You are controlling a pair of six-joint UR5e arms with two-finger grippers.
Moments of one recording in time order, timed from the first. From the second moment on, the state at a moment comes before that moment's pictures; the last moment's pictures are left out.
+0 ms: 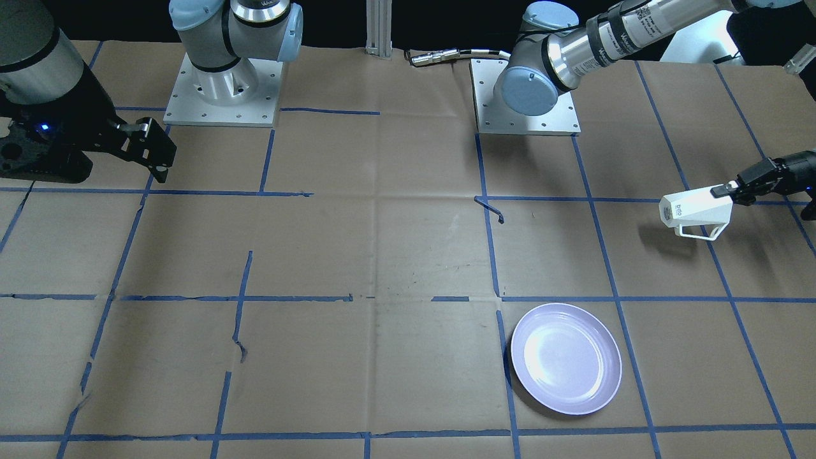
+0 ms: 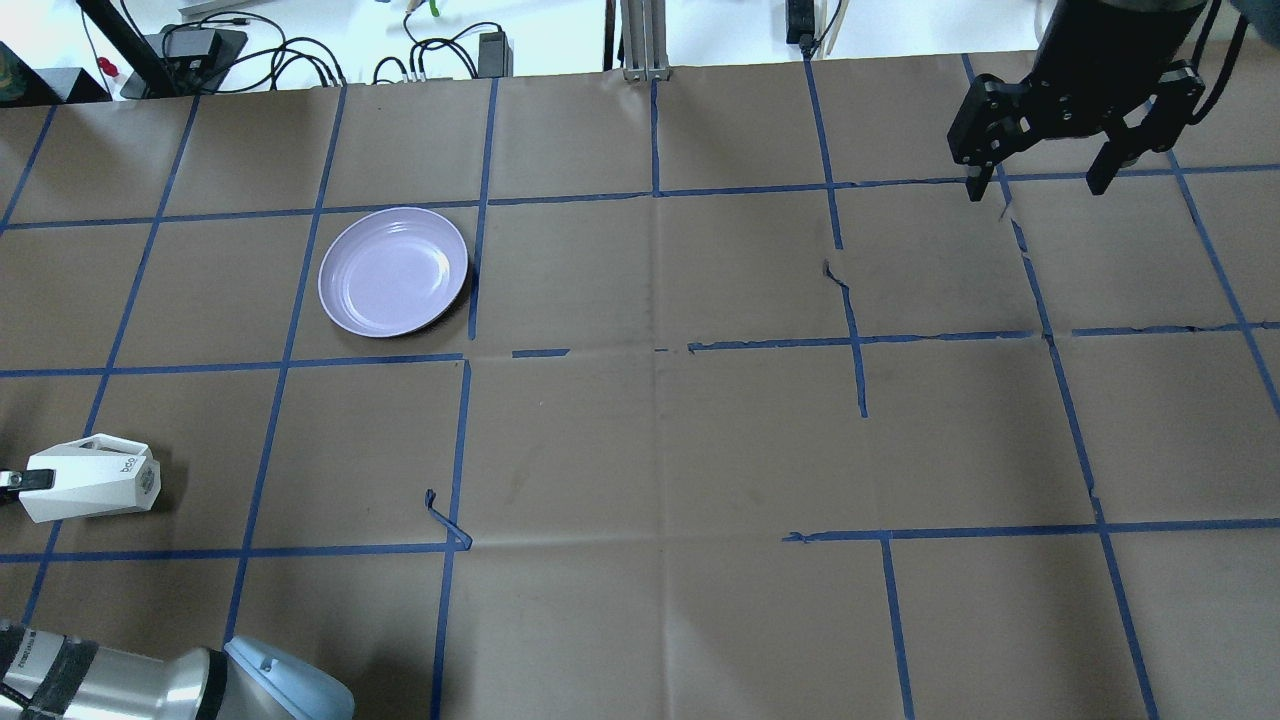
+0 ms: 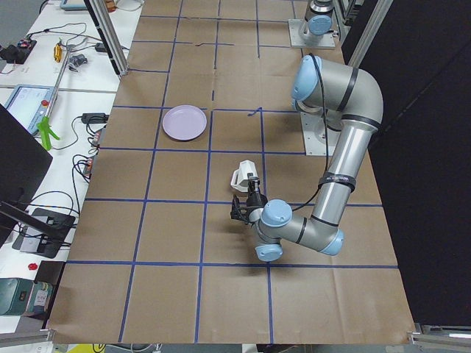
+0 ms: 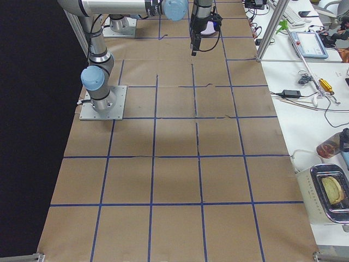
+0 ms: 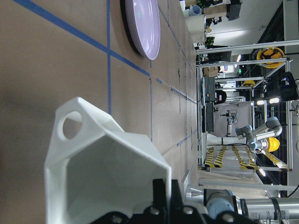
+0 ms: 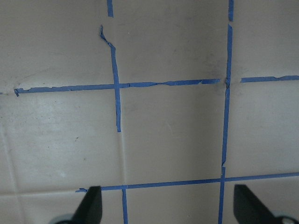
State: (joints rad) left arm -0.36 -2.21 -1.42 -2.31 1.08 1.45; right arm 1.47 -1.48 1.43 -1.44 -1.64 -0.06
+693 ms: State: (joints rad) left arm -0.45 -1.92 -1.41 -2.45 0.98 1.19; right arm 1.47 -1.48 1.43 -1.44 -1.64 -0.06
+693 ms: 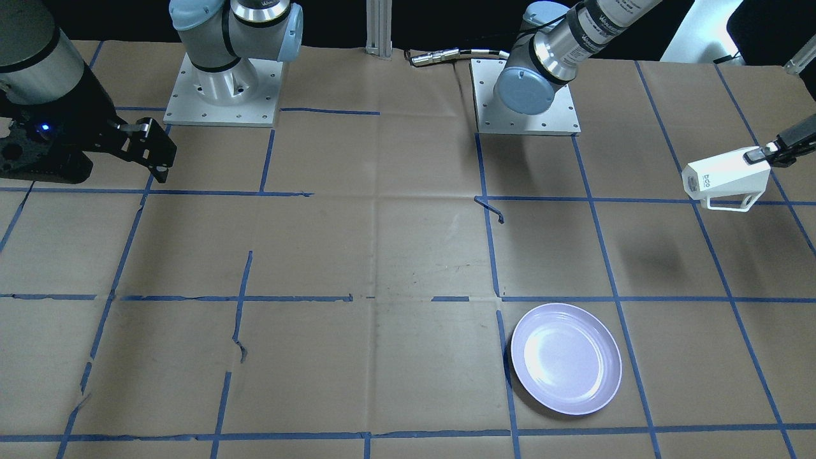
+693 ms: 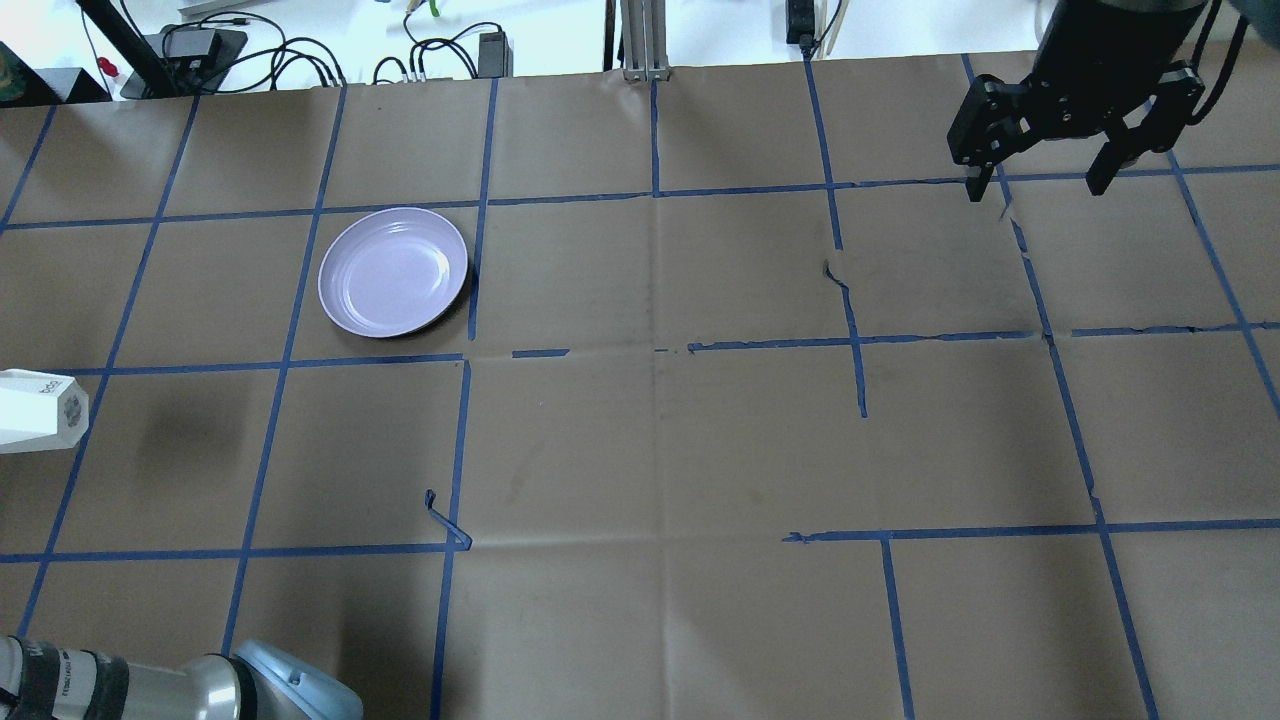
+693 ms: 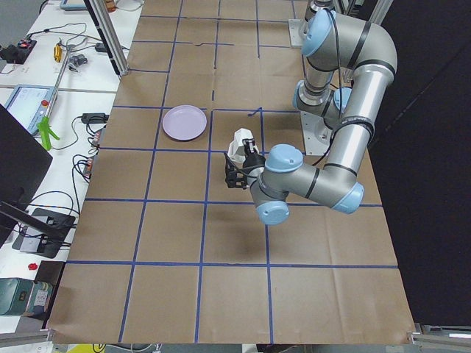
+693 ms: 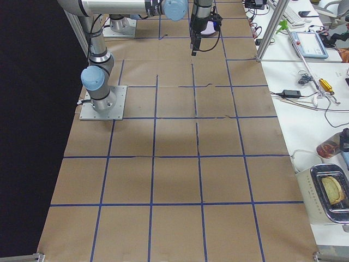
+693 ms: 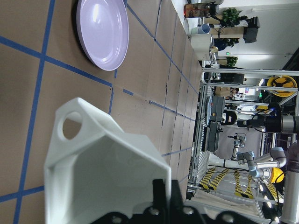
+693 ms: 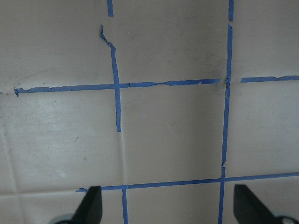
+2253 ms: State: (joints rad) left arm -1.41 -1.84 -1.30 -1.48 1.50 0.19; right arm 1.47 -1.48 1.43 -1.44 -1.64 -0.06
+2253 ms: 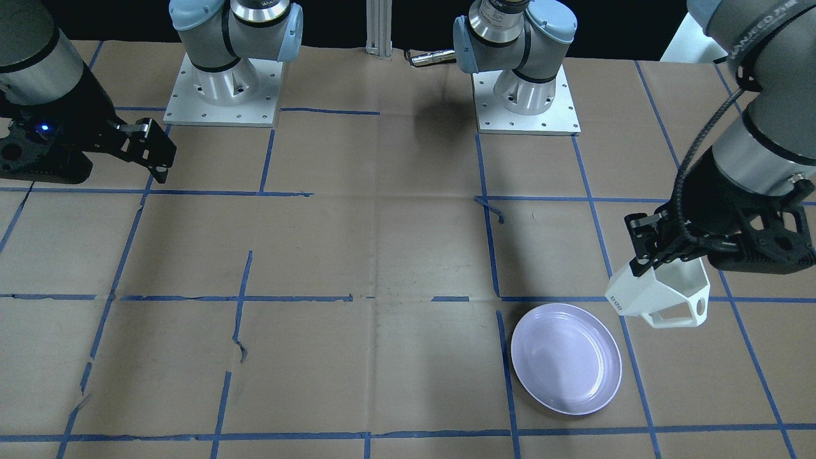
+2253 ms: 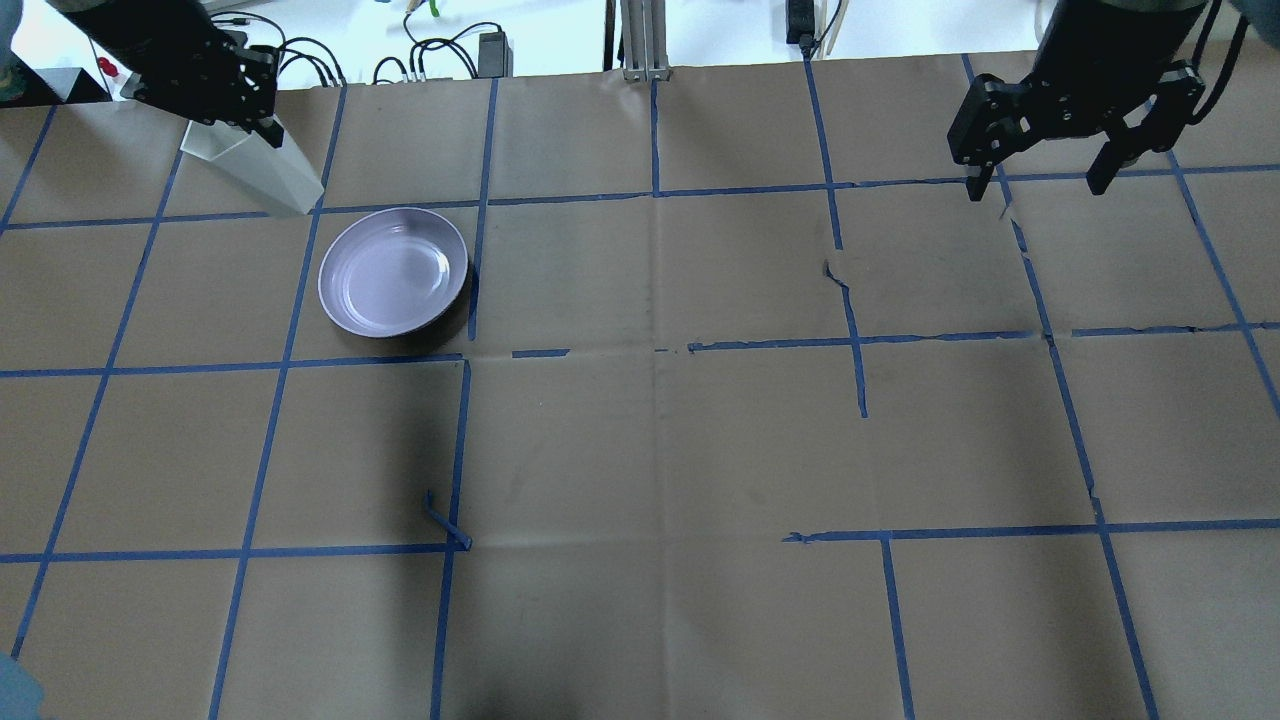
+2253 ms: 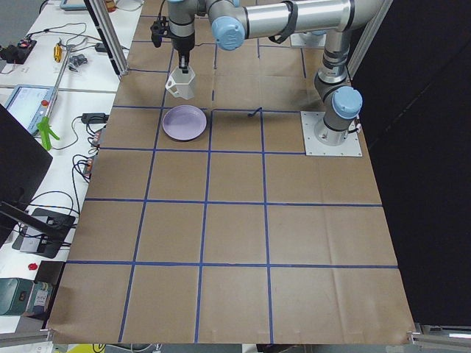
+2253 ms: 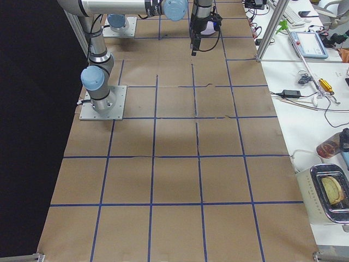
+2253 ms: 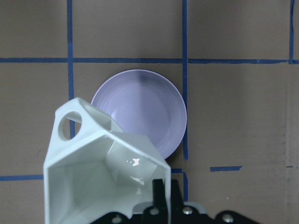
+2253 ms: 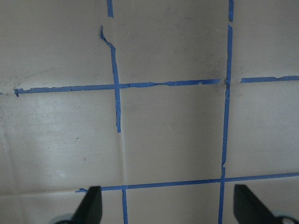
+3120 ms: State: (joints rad) left arm -1.48 -1.99 -1.42 -1.25 1.58 0.20; right arm 1.47 -1.48 1.43 -1.44 -1.64 -0.06
